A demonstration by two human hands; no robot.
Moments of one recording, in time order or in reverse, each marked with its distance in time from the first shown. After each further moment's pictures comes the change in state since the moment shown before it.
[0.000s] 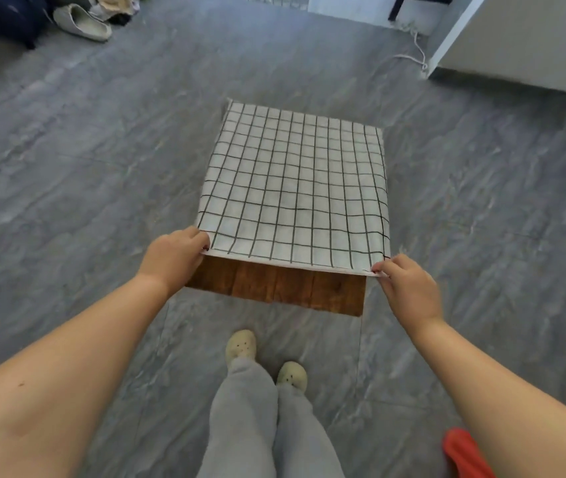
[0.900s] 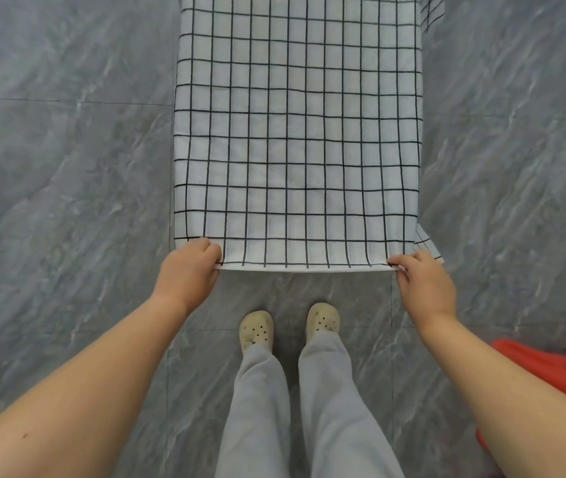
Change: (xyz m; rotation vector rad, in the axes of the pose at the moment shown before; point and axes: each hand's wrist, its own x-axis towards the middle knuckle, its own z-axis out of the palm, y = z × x) left_hand -0.088 -0.023 0.180 -0.096 -0.231 0.077; right_hand -0.118 -0.017 0.178 -0.005 -0.172 0.416
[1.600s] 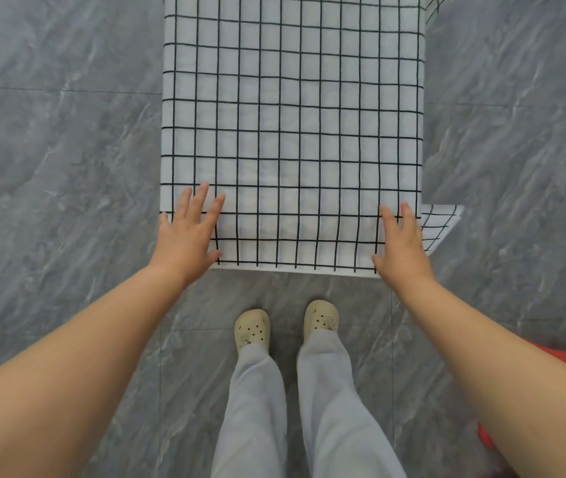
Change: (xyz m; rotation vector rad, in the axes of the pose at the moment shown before) left_hand 0.043 0.000 0.005 0.146 -0.189 -0.132; right_hand 0.045 -0.028 0.021 -0.008 -0.219 0.075
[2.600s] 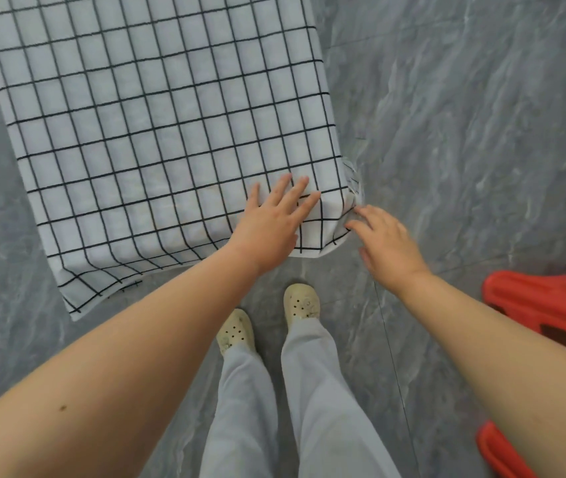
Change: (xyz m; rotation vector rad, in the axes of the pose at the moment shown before) left_hand 0.079 0.242 -0.005 0.187 -0.063 0.558; right_hand 0.013 0.134 0.033 -0.070 0.086 -0.307
